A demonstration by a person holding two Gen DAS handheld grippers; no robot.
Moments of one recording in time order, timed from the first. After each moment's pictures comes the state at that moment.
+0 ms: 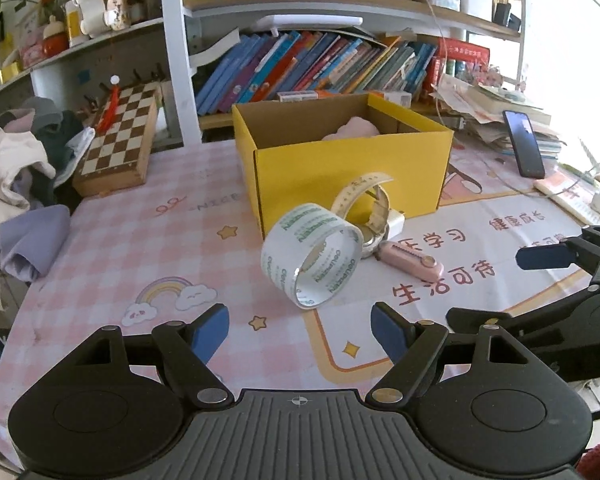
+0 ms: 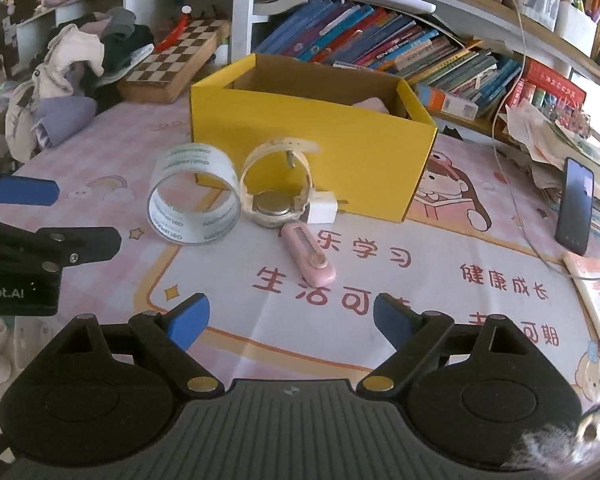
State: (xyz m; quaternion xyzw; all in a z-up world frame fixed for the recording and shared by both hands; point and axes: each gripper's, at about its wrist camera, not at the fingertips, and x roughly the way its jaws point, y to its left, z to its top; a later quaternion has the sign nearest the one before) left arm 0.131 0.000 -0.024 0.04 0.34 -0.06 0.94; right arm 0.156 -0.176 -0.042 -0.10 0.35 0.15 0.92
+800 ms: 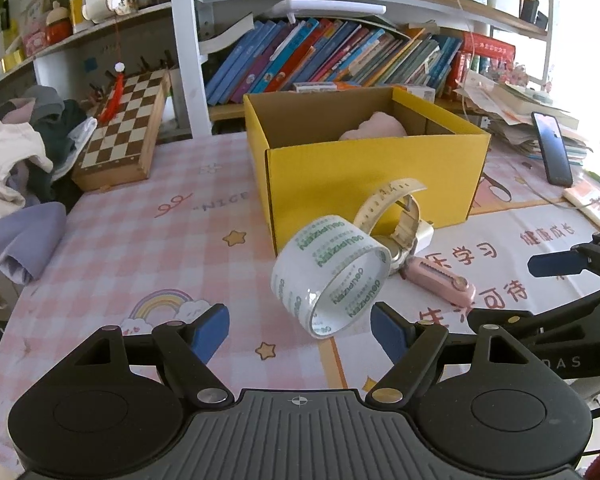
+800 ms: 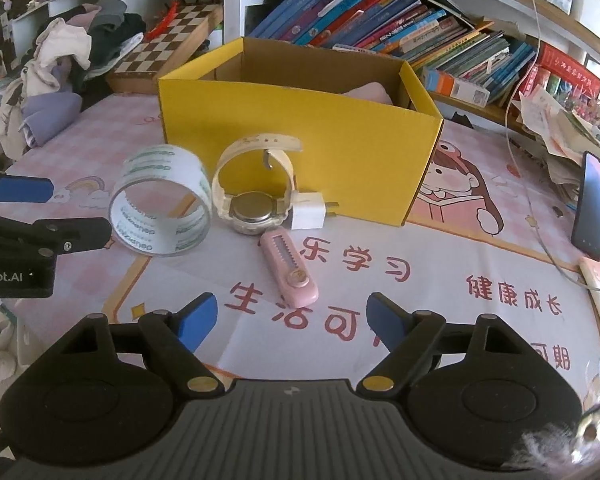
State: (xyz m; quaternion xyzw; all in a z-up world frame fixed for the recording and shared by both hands) left arm 0.174 -0.001 -0.034 0.04 0.35 -0.04 0.93; right arm 0.206 -0.186 -0.050 -0.10 0.38 0.17 0.90
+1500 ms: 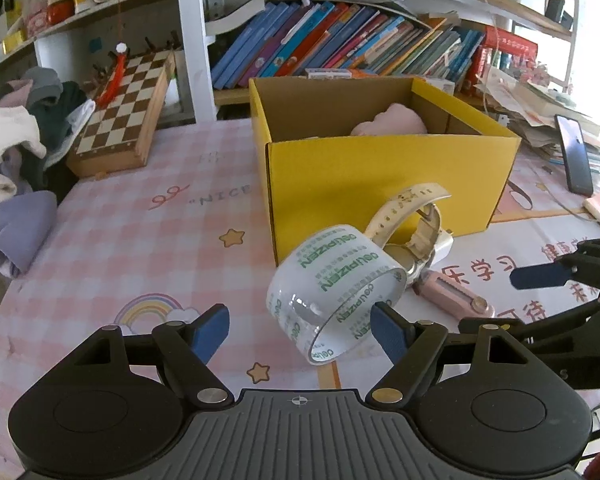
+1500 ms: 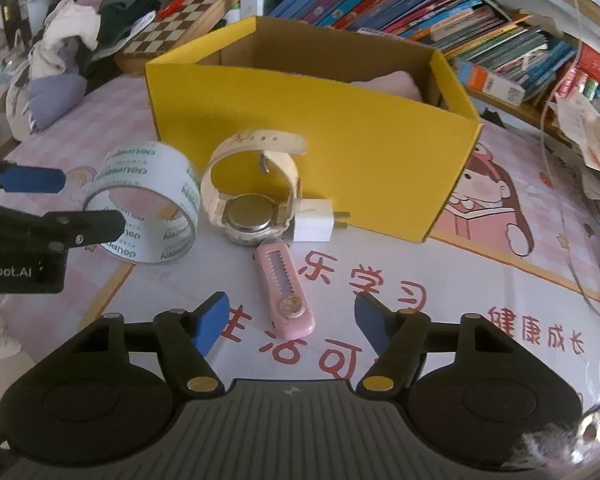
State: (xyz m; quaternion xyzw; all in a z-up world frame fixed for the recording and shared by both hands) left arm 0.208 -0.003 -0.045 0.02 0.37 -0.02 0.93; right arm 0.248 -0.179 -0.062 -0.12 0.41 0.21 0.88
